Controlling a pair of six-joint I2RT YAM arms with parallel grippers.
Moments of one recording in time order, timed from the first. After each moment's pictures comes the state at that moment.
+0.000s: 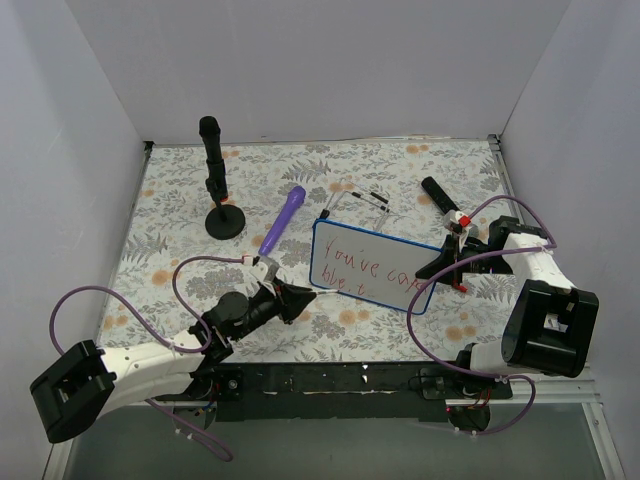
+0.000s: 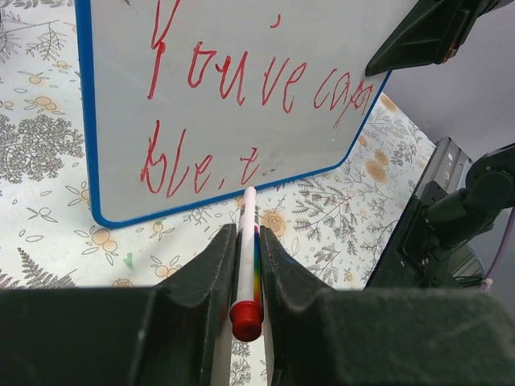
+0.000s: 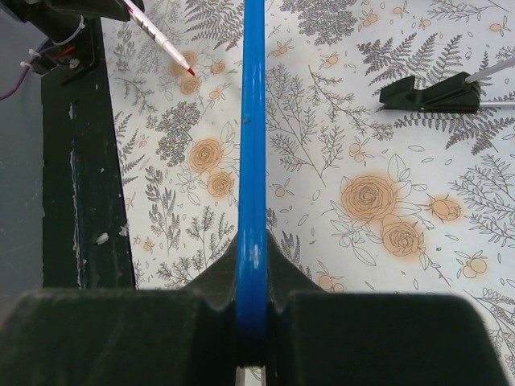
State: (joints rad) left arm -0.93 0.90 0.11 0.73 -0.02 -0.49; right arm -0.20 1.39 0.86 -1.13 -1.27 -1.31
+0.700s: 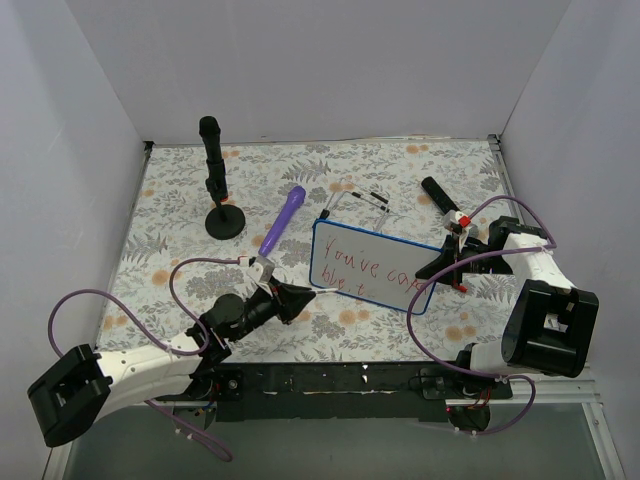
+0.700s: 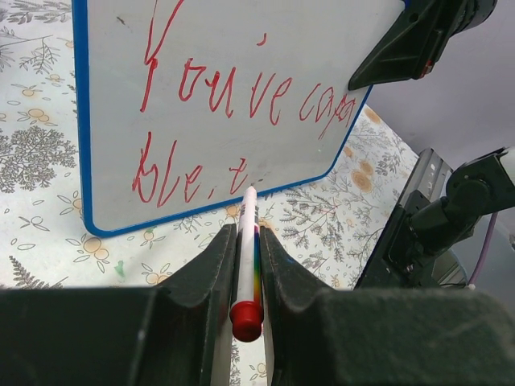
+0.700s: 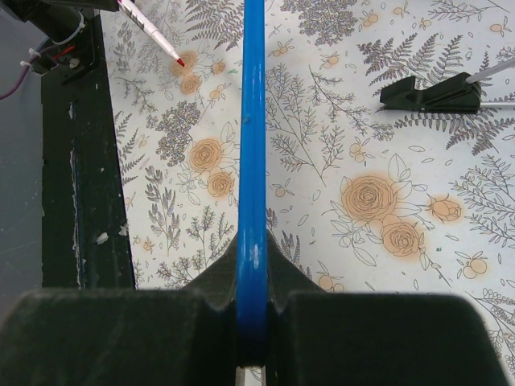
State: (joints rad) left arm -0.93 0.87 0.09 0.76 -0.02 -0.51; right arm -0.20 1.39 0.85 -1.13 -1.27 -1.32
